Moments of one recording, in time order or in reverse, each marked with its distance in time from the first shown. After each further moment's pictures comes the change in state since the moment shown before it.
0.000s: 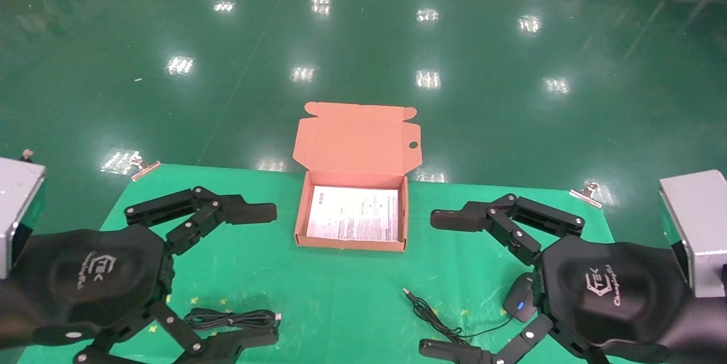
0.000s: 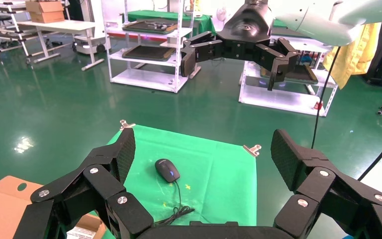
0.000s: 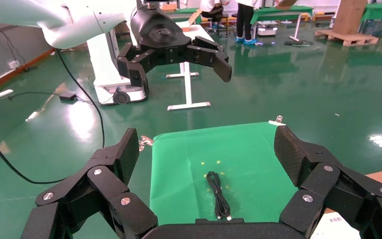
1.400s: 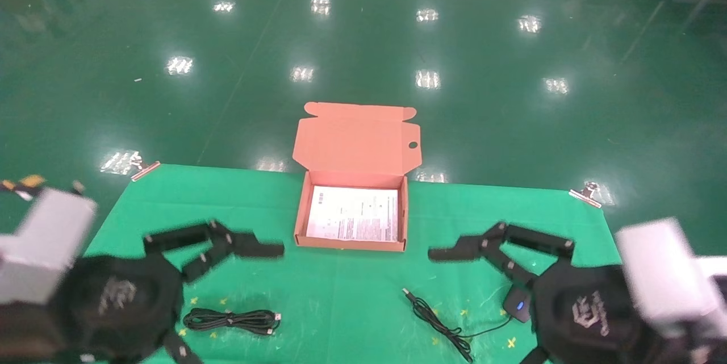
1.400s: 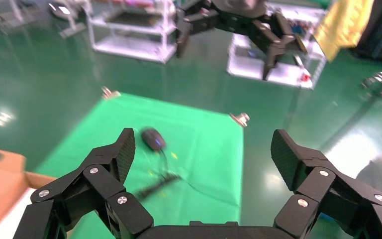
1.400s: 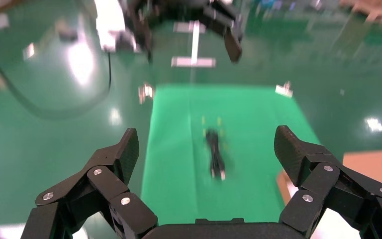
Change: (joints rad) left arm -0.107 -0.002 0.103 -0.012 0.156 0.052 -0.070; right arm 0.131 0.025 -0.089 0.051 -0.206 -0.048 -0.038
